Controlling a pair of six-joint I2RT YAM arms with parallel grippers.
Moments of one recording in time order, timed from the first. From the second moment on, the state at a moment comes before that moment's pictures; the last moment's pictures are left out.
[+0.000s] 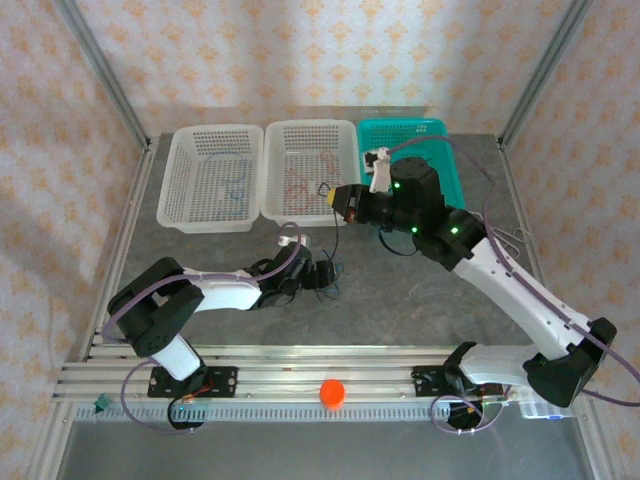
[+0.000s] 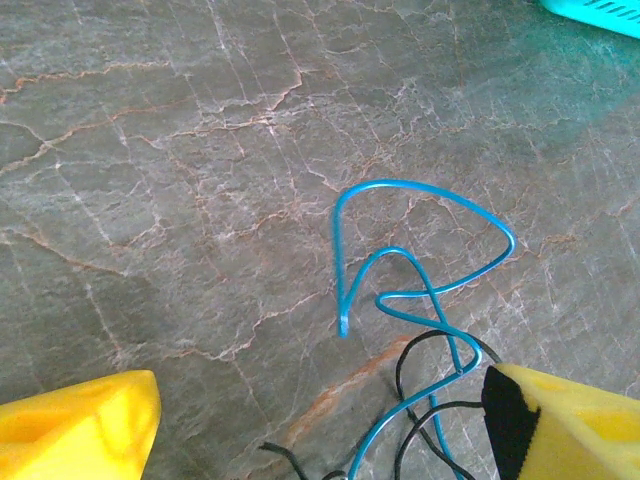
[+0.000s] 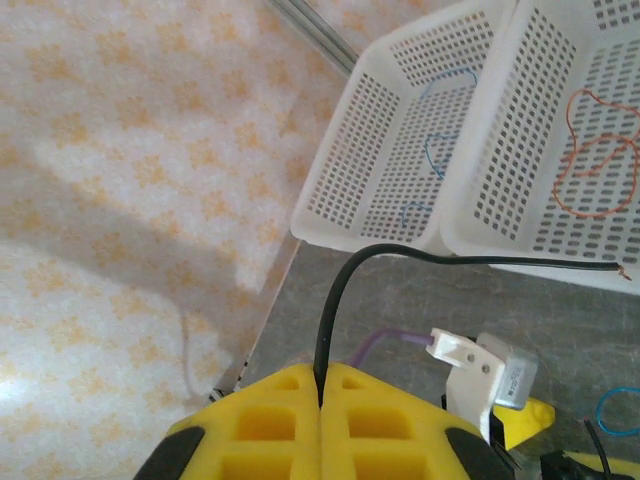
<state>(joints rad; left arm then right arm) -0.75 1.61 0.64 0.20 -0.08 -0.81 0.70 1.21 1.32 -0.45 -0.27 0.74</state>
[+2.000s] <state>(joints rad) -0.83 1.54 0.74 -0.02 -0.30 -0.80 0.66 1.18 1.60 -0.69 0.21 0.69</state>
